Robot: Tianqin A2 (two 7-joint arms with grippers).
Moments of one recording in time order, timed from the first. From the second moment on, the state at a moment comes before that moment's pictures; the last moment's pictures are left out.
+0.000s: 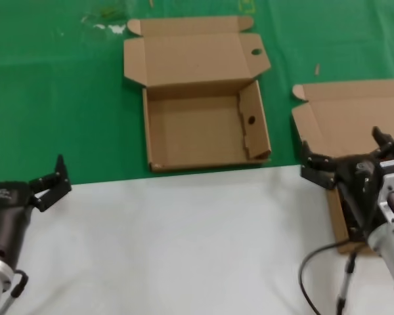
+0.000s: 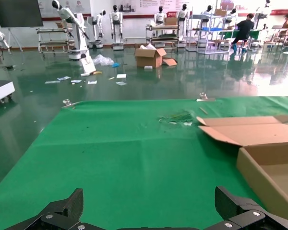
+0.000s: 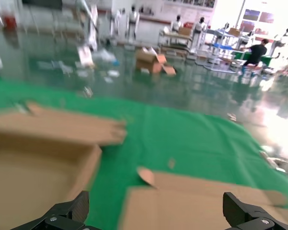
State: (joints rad) left arm 0.00 -0.30 1.60 -1.60 -1.80 0.00 0.00; right arm 0.02 0.30 -1.62 1.57 1.78 0.03 -0.06
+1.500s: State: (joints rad) left arm 0.00 -0.30 1.60 -1.60 -1.80 0.00 0.00; right arm -0.01 1.21 -2.10 1.62 2.36 0.29 -0.75
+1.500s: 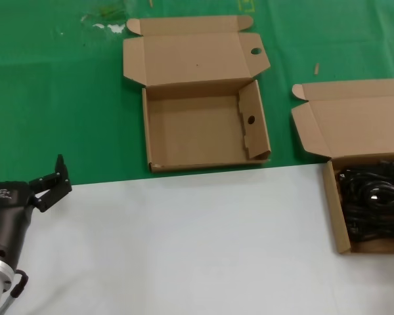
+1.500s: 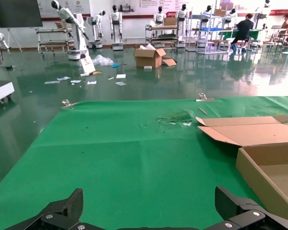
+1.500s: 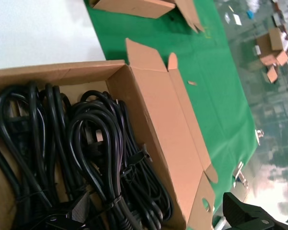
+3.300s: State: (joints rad) left arm 0.00 -0.30 1.60 -1.60 -1.80 0.00 0.00; right arm 0.34 1.25 -2.46 1.54 2.60 0.29 -0.94
